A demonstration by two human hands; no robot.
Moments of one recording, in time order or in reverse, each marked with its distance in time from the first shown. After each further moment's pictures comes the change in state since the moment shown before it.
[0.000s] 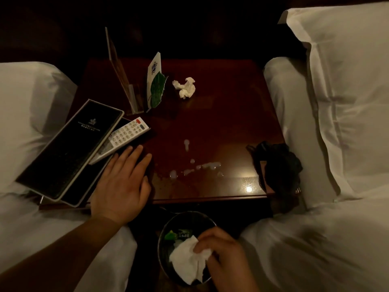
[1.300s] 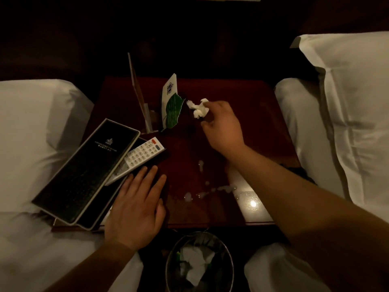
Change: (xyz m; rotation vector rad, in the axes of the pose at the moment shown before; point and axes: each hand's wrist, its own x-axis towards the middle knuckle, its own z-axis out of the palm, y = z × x) left_hand -0.001 -0.007 0.008 -0.034 -0.013 0.037; right_hand 0.286 -0.095 -0.025 -0.556 0.168 -0.218
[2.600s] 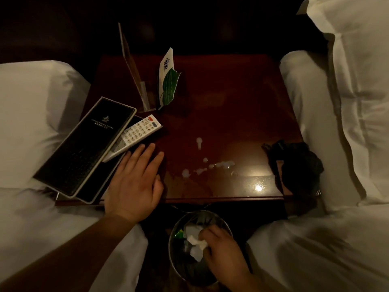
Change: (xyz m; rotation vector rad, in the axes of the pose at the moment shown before) left_hand 0.000 0.005 -0.004 0.037 0.006 -0.027; right_hand -0.306 0.060 0.076 0.016 -0.568 0.098
